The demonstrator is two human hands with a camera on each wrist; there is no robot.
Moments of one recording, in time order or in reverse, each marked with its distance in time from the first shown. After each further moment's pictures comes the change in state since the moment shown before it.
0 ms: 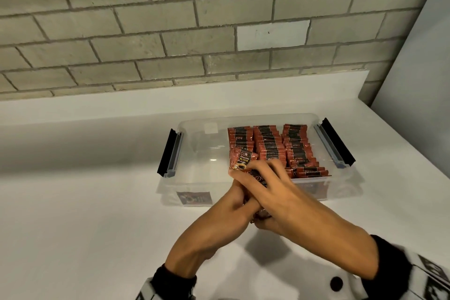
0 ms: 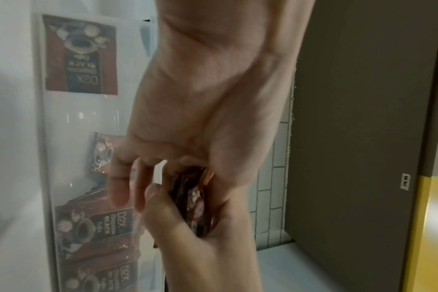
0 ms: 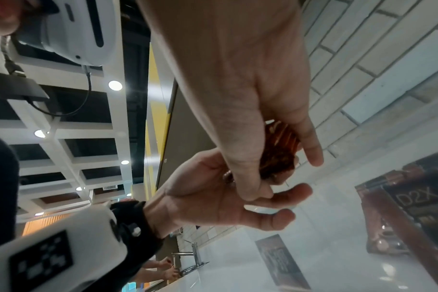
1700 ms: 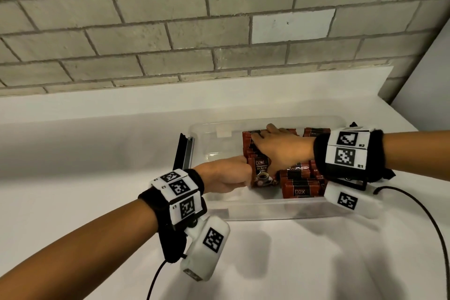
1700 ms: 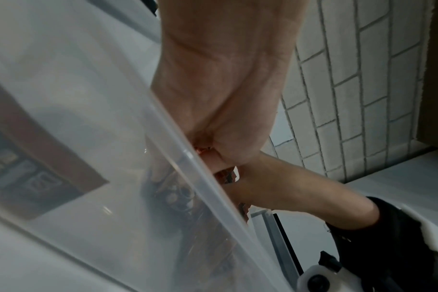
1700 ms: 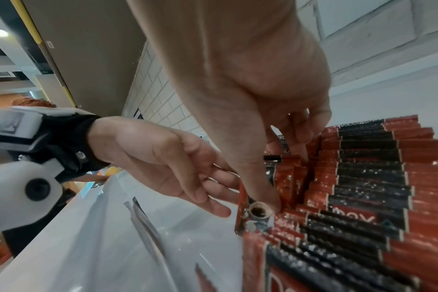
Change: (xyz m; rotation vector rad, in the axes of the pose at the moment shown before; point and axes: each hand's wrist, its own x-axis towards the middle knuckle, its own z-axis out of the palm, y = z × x) left_hand 0.110 -0.007 -0.080 0.106 -0.272 -0.481; right_hand 0.144 0.080 0.006 -0.360 -0.564 0.184
